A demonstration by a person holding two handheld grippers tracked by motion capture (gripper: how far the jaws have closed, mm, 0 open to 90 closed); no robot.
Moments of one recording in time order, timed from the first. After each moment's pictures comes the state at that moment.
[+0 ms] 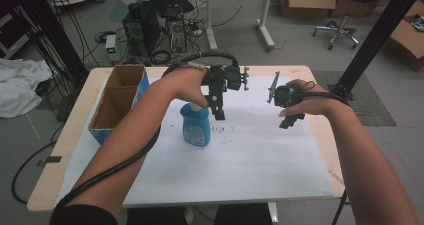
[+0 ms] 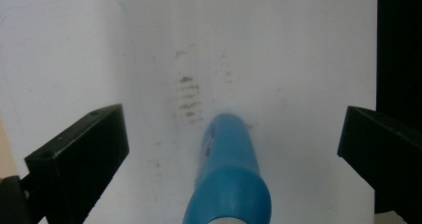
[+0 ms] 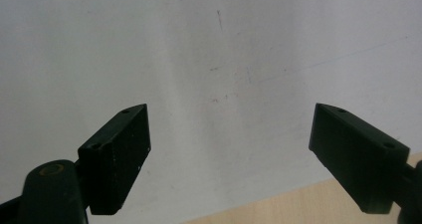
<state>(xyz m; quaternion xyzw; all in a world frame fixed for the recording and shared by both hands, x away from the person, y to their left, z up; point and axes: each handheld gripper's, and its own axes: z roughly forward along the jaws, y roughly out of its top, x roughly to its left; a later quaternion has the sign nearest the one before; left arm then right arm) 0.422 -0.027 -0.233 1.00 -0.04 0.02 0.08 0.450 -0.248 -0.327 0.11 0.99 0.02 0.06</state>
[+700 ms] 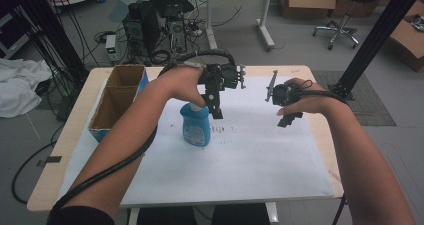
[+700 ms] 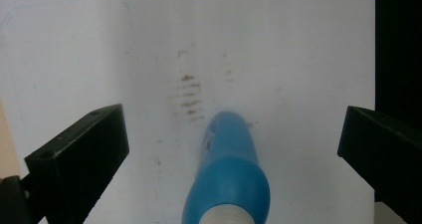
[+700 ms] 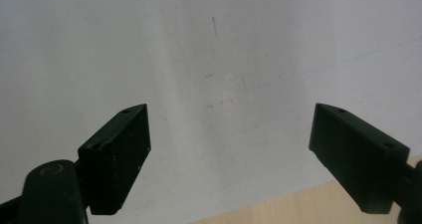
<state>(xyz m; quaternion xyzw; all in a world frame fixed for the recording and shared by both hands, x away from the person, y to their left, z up) 0.421 -0.018 -0.230 1.00 -0.03 0.02 0.08 0.453 -0.242 -0.326 0.11 0.99 0.02 0.06</state>
